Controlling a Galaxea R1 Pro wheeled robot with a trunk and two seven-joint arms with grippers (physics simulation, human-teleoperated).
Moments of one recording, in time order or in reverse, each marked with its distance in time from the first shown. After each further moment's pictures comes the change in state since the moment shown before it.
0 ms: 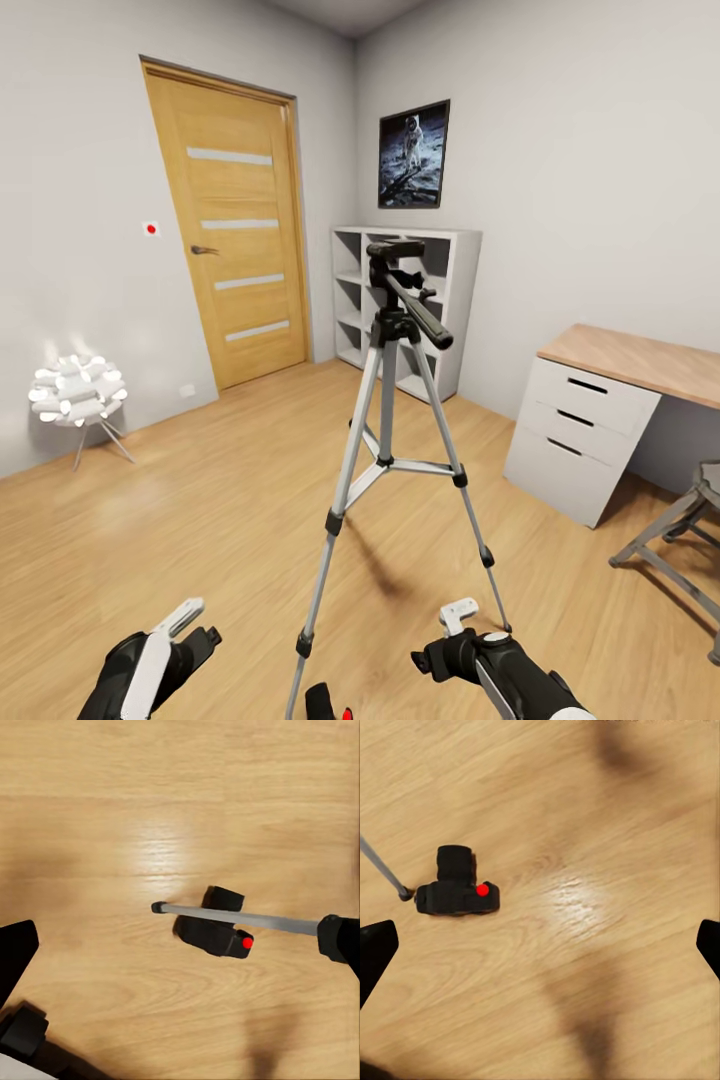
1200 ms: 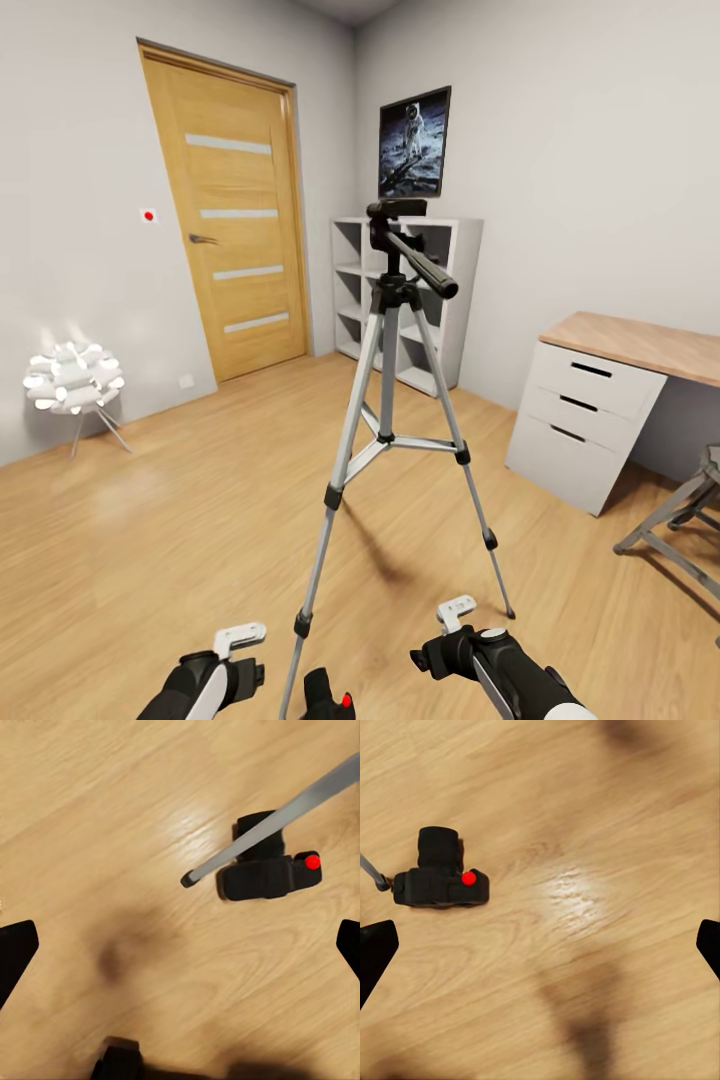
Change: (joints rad) left arm 0.034 0.070 -0.565 0.102 -0.020 -0.087 -0.010; right arm -0.009 0.007 -0.003 0.001 0.023 0.011 -0.002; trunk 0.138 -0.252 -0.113
